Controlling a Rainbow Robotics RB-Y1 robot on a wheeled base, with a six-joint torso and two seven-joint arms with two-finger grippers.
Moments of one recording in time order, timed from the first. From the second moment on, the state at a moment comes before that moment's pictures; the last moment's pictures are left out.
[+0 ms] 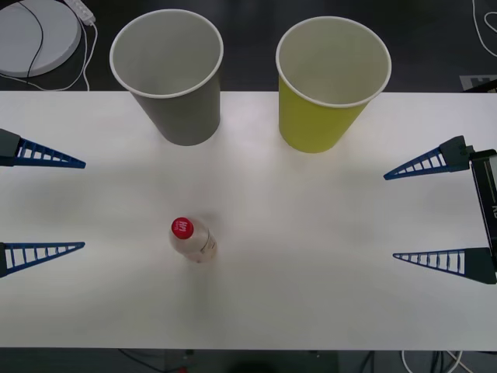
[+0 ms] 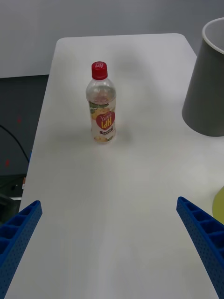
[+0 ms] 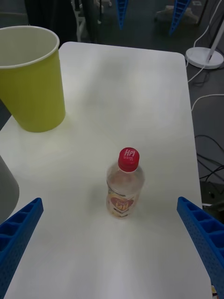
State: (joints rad) right arm 0.10 -1.16 -0.19 -2.05 1.10 -1.19 -0.14; left arm 0.26 1.22 0.35 -2.01 -0.94 -1.18 0.11
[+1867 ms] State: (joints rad) right arm 0.10 -1.16 -0.19 -2.05 1.10 -1.19 -0.14; left arm 0.16 1.02 -0.01 -1.62 -0.98 -1.19 -0.35
